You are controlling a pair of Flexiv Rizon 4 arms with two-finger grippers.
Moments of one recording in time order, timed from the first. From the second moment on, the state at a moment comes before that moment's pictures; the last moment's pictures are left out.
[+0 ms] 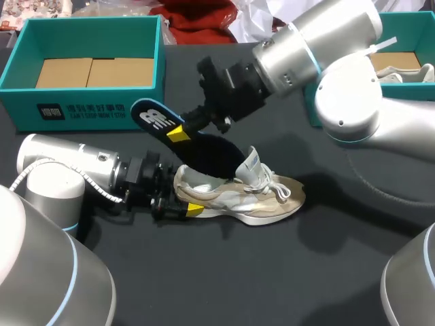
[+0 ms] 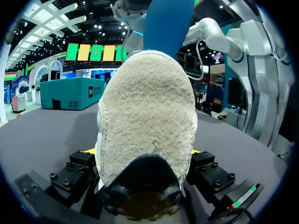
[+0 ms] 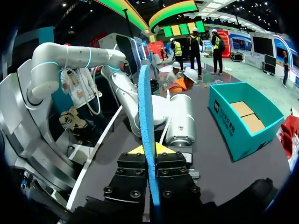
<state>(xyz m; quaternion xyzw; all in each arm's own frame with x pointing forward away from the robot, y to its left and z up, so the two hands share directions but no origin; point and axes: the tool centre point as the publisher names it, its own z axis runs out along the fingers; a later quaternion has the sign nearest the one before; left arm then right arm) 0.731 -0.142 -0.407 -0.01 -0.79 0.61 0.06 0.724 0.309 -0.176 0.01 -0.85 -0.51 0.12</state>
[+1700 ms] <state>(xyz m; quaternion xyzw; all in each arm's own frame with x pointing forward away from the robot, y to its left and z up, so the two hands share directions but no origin) 0.731 -0.142 -0.408 -0.01 -0.79 0.61 0.06 0.682 0.195 0.004 -0.13 -0.69 -0.70 0.14</state>
